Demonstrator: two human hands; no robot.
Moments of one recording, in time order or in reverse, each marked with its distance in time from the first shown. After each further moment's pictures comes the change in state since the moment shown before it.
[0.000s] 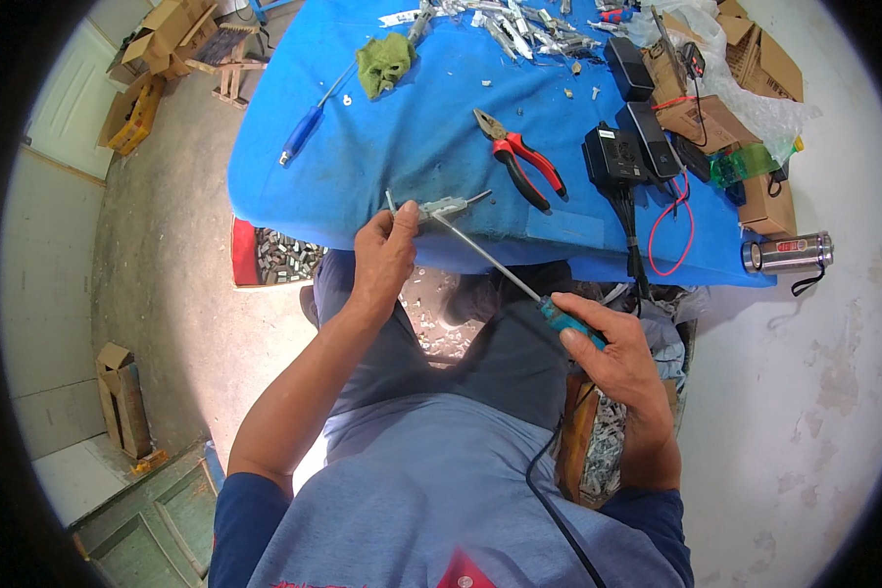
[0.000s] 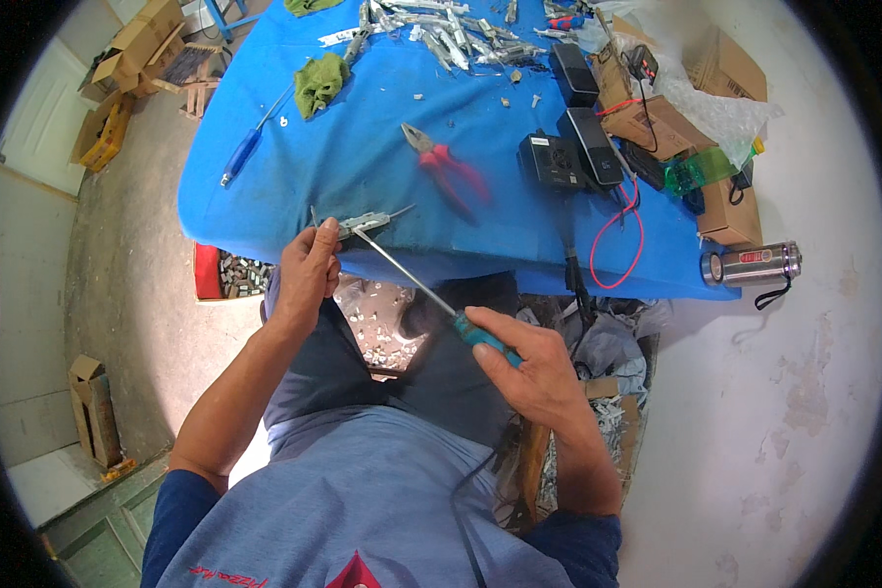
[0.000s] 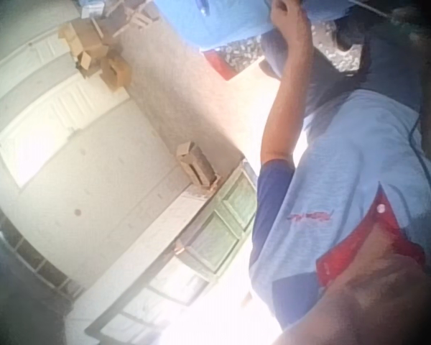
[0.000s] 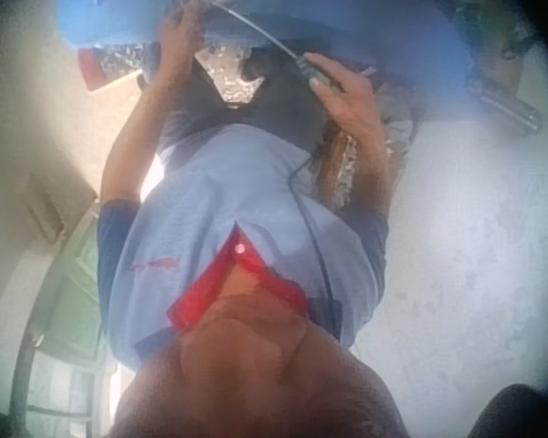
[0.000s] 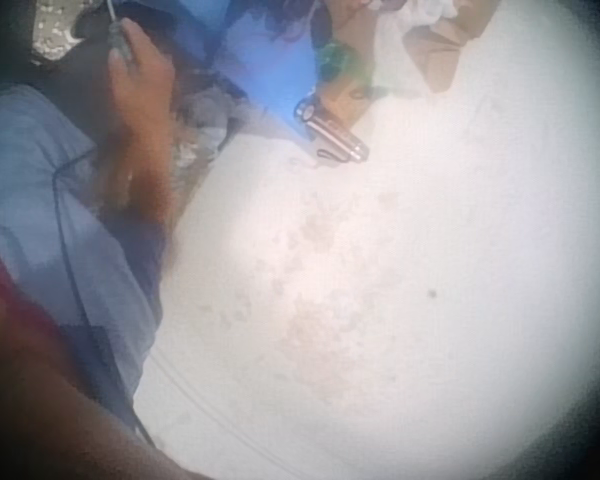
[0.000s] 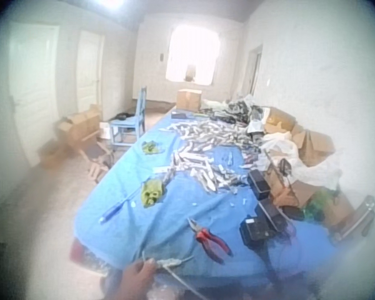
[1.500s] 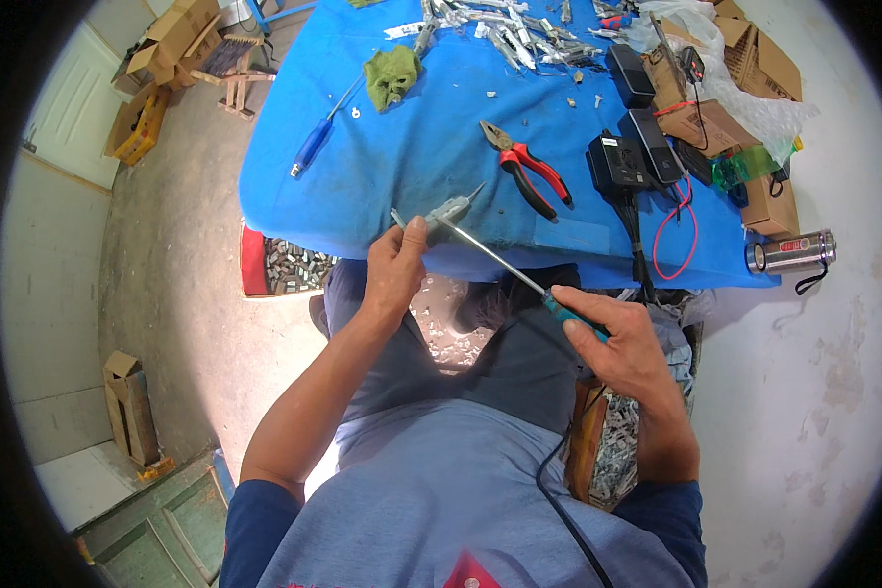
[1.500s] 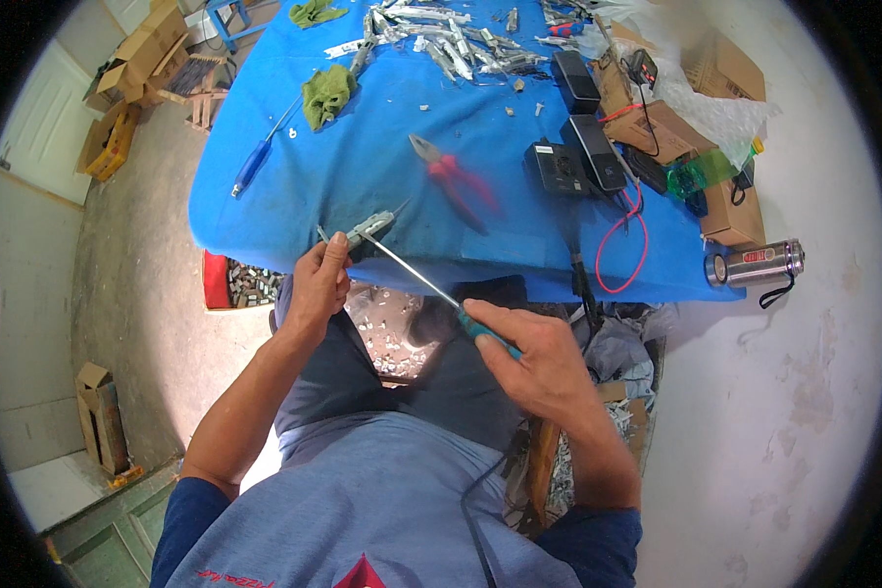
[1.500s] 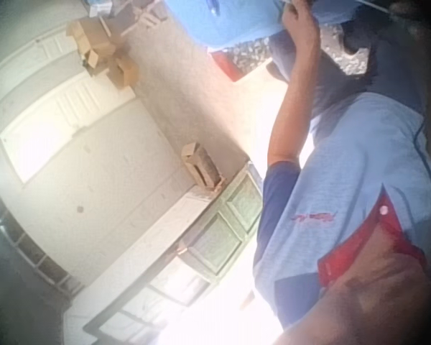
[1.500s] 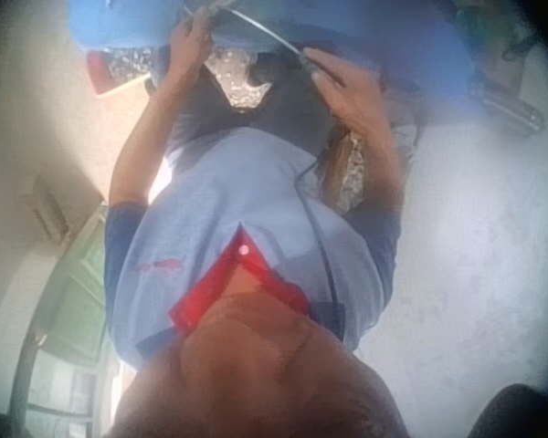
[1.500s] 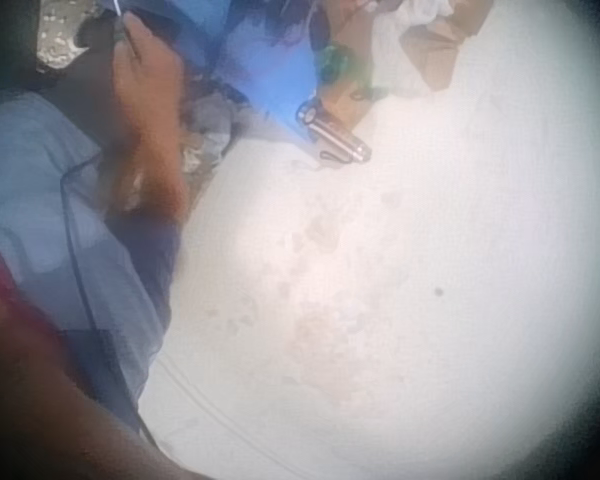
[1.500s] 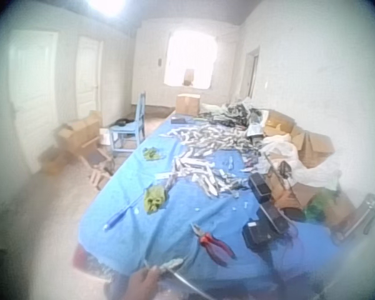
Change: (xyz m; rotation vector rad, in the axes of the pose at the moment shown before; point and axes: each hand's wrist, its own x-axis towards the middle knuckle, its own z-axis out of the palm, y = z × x) left_hand 0.001 -0.006 -0.011 0.074 -0.045 -0.047; right_hand 0.018 -0.020 0.000 -0.128 0.020 -0.057
